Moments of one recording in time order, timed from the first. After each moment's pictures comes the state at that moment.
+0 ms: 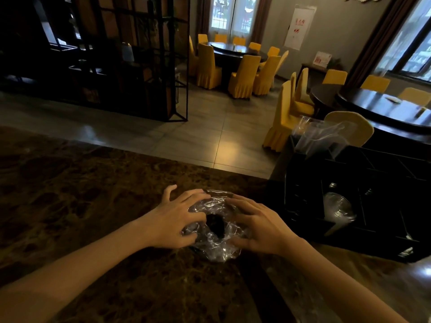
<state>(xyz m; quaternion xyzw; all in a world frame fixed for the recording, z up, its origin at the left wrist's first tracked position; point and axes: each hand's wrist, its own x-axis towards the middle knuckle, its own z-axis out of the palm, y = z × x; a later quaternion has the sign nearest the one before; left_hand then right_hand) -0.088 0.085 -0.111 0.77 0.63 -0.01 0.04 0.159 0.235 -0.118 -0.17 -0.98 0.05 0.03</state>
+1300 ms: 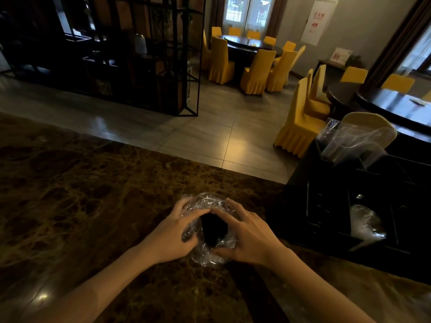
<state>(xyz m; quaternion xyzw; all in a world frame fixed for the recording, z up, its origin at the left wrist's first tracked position) -0.106 0.070 -0.176 0.62 0.71 0.27 0.20 0.100 0.214 -0.148 -0.22 -0.97 0.11 -0.01</state>
